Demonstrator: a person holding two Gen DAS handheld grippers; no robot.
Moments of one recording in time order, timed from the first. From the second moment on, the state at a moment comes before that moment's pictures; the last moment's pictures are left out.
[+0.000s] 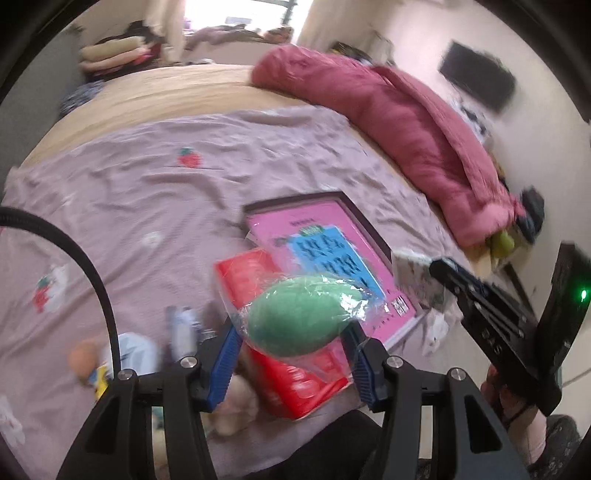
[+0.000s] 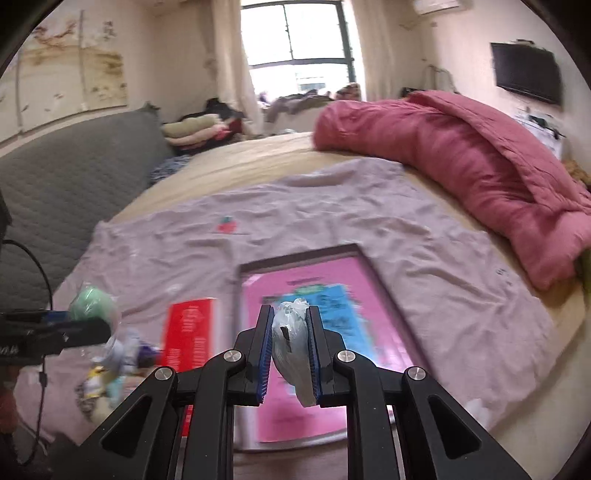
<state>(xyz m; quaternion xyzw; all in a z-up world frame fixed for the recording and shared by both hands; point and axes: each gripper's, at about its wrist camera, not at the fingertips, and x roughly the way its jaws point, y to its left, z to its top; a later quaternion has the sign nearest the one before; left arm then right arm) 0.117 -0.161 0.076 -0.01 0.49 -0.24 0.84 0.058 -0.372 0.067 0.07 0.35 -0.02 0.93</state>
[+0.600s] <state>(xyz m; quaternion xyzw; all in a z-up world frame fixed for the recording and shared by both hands) 0.128 -0.306 -0.005 0.10 0.55 -0.26 0.79 0.063 -0.440 0.012 0.05 0.39 -0.07 0.92</state>
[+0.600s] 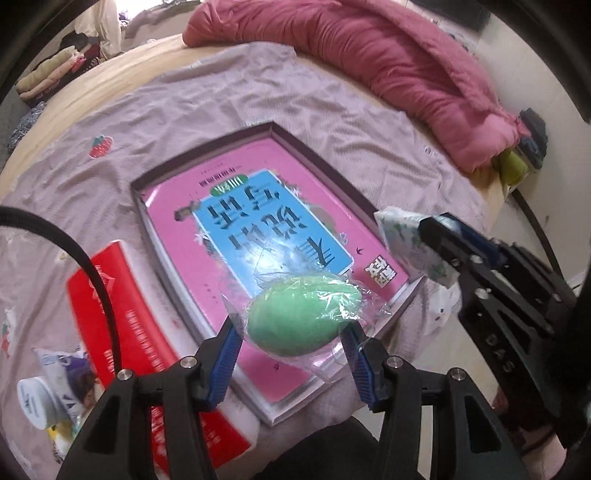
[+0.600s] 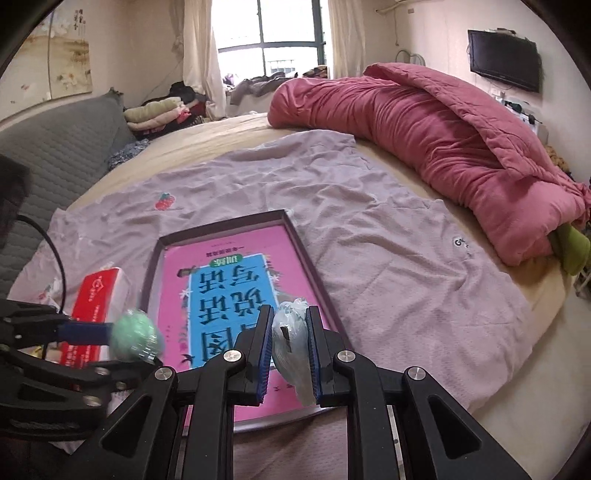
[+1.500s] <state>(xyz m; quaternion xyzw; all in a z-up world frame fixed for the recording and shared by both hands) 0.145 -0.320 -0.051 0.14 0.58 -0.23 0.77 0.081 -0.438 -0.042 0.08 0.45 0.01 0.89</state>
